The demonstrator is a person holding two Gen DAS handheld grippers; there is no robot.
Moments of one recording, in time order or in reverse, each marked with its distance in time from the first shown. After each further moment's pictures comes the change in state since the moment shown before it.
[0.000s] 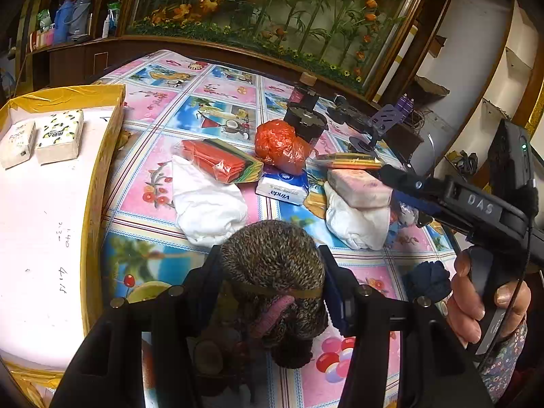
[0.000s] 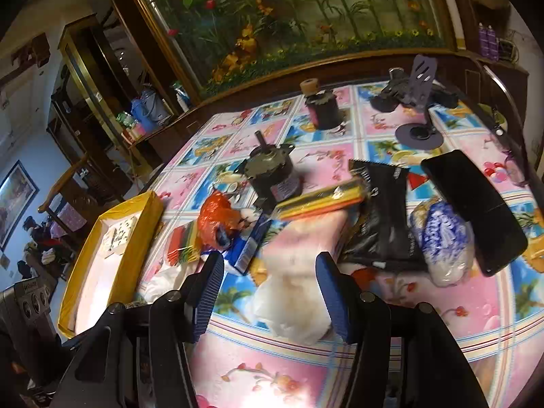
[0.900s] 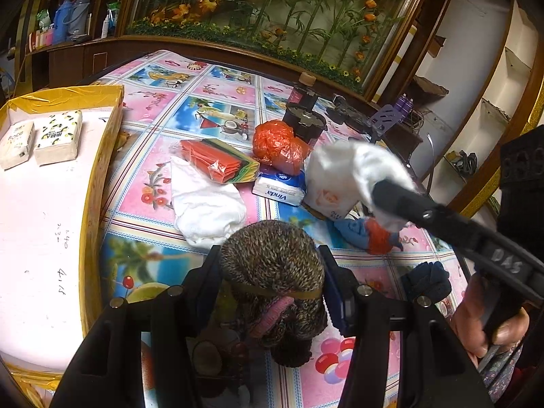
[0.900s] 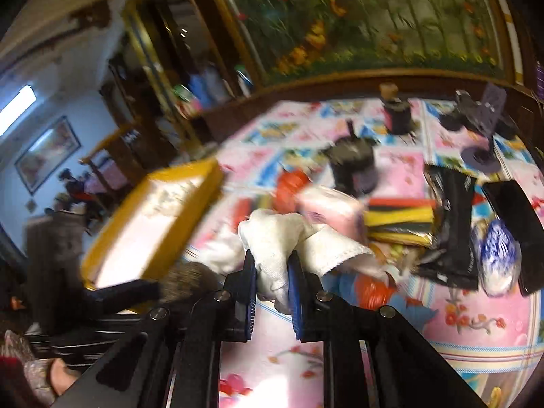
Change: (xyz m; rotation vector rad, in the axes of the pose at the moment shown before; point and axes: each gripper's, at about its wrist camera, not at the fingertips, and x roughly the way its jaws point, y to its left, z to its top) left arm 0.000 -0.002 0.000 0.002 -0.004 -0.001; right arm -0.016 0.047 -0.024 -0.204 -0.058 0.255
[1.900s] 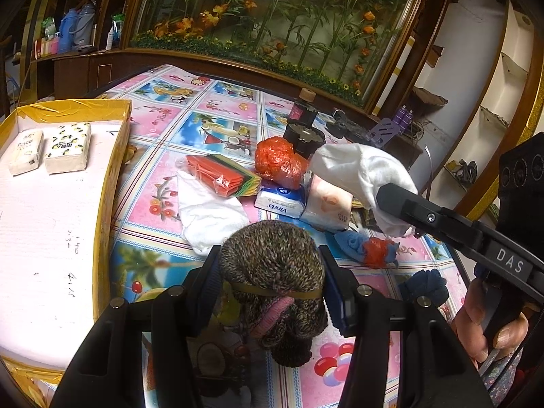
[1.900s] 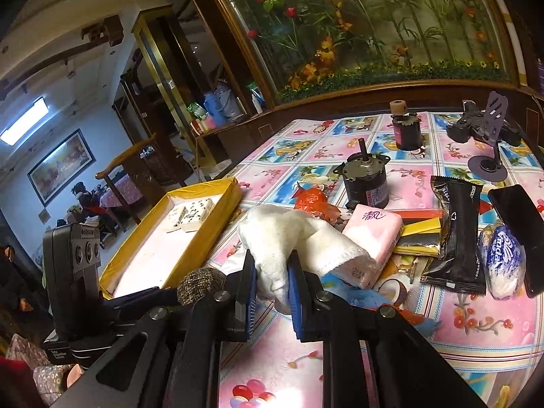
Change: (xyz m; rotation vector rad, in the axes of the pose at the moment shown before) left arm -0.011 0.000 0.000 -0.002 -0.069 0.009; right arm -0.008 0.003 -0.002 0.018 -0.039 0.022
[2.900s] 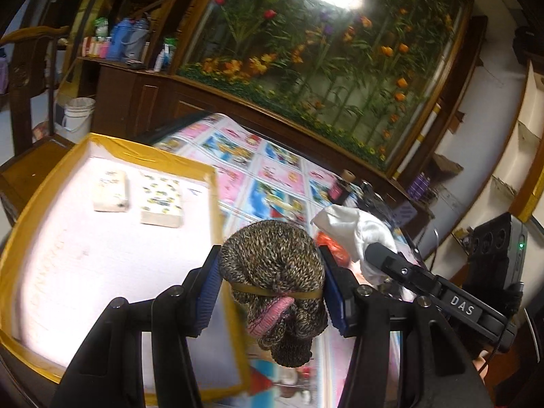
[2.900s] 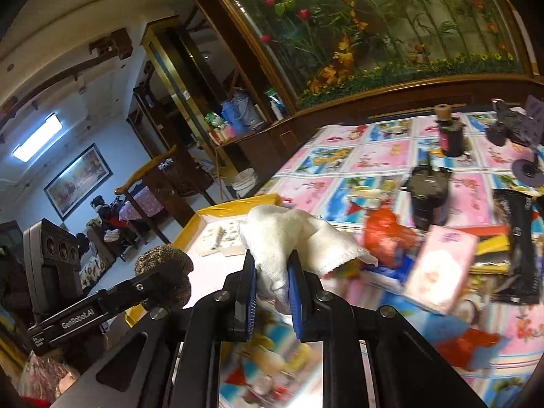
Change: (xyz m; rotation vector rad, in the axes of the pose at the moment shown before) left arm -0.091 0.085 0.042 -0.172 -0.204 0.067; right arm 0.054 0.068 0.026 0.036 -0.024 0.111
